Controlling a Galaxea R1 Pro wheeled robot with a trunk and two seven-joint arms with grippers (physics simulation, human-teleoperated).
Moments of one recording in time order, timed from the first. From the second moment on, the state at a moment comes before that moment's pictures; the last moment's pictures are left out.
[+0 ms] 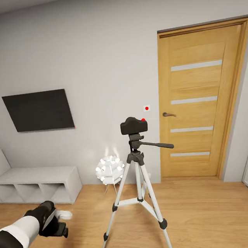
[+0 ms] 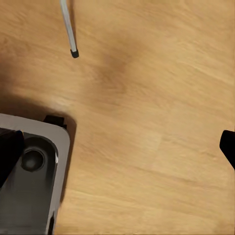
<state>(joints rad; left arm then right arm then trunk) -0.94 0.26 -0.79 -0.02 0.43 0.75 -0.29 -0.20 -0.11 0.06 0.08 0.18 -0.23 -0.10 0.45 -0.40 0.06</state>
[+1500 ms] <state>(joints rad) -0.42 0.19 -0.79 -0.02 0.47 0.53 -0.26 -0.13 -0.10 0.06 0.08 0.06 -0.22 -0.09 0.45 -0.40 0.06</state>
